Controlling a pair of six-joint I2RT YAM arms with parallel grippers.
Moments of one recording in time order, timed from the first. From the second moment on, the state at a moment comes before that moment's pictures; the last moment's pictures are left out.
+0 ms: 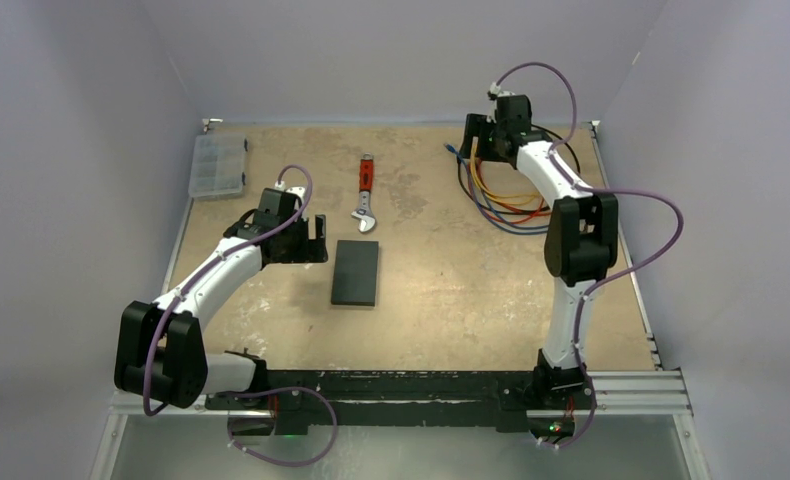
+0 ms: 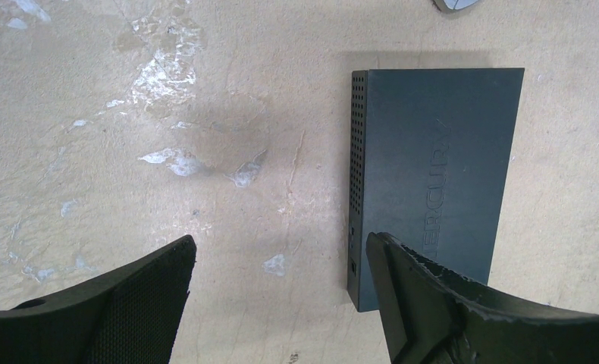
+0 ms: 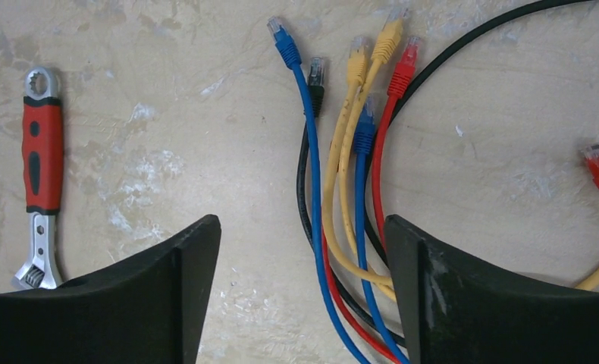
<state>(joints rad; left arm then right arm) -0.26 1.31 0.85 -0.52 0.03 -0.27 0.16 2.09 1.78 -0.38 -0.06 0.23</state>
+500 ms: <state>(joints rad) -0.26 1.31 0.85 -0.52 0.04 -0.28 0.16 1.91 1.60 -0.29 -0.09 0.23</state>
